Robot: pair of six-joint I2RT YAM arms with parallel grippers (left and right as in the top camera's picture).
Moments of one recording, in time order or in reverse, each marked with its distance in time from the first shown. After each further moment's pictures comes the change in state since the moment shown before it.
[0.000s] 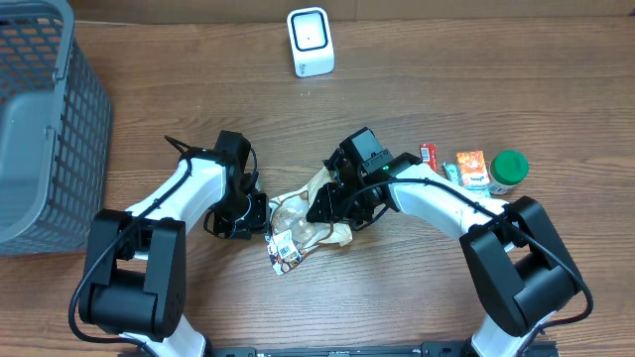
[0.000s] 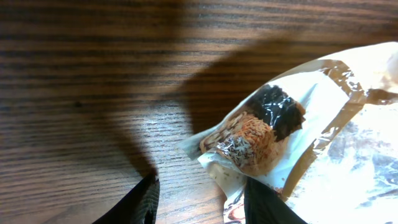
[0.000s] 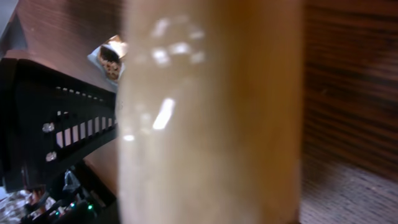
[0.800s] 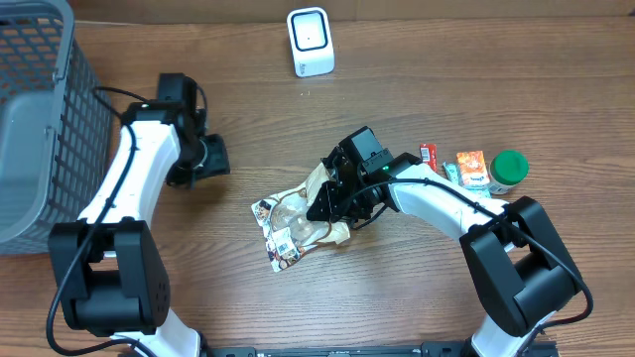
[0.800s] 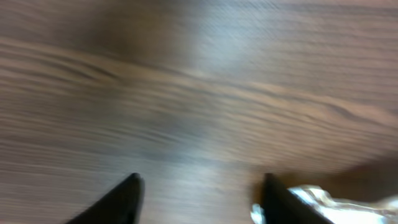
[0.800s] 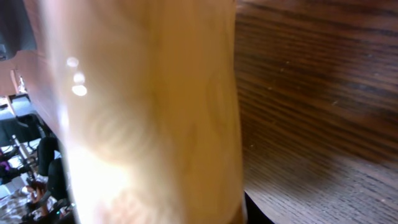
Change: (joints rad) left arm 0.206 0.002 0.335 -0.075 -0.216 0.021; right arm 0.000 0.000 0.000 0.027 -0.003 0.000
